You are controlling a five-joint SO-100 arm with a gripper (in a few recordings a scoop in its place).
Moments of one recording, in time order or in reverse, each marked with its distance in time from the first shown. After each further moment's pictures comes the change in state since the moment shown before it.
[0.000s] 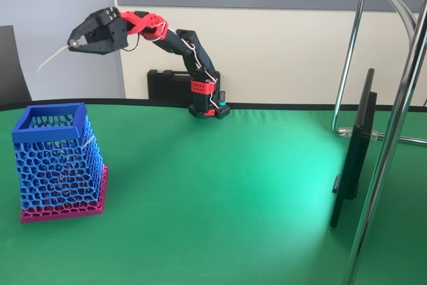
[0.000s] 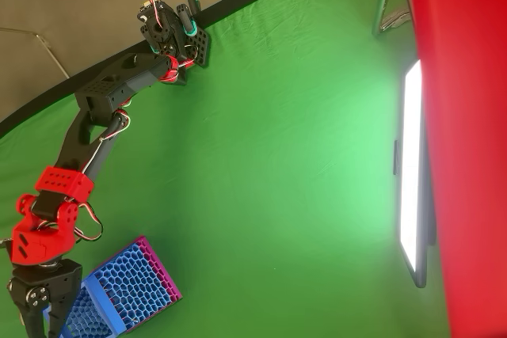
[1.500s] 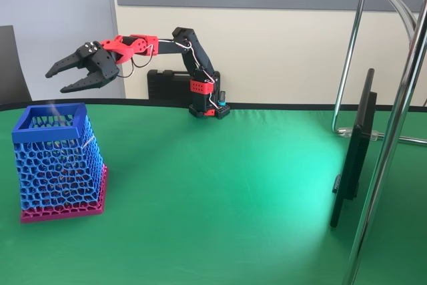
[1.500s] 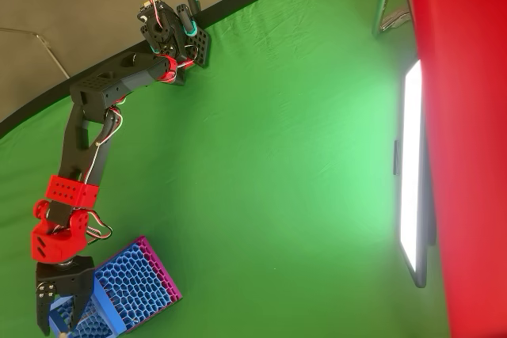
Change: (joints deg) arm 3.9 3.1 23.8 -10.0 23.2
